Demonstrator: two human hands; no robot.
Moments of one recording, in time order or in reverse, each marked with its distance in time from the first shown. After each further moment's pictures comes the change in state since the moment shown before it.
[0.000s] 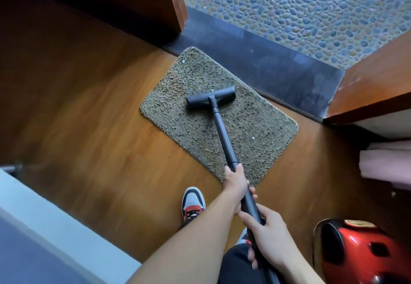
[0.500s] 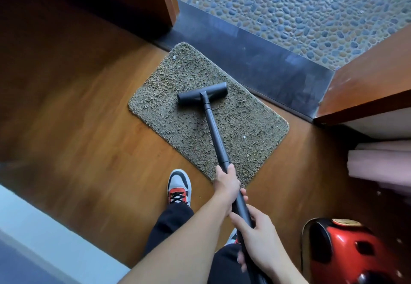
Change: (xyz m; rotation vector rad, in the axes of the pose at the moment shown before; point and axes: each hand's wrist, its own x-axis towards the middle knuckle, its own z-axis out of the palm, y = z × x) left_hand 0.013 -0.010 0.008 0.022 0.036 0.058; right_hand 0.008 0.011 -0.005 -0.034 0.015 -0.014
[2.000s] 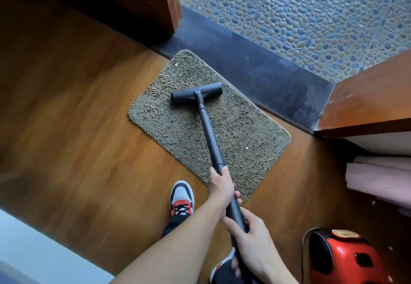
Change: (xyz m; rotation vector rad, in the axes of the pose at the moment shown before) left_hand 0.020 0.061 -0.036 0.029 0.020 -0.007; right_hand 0.028 -0.056 0.034 -0.072 0.039 -0.010
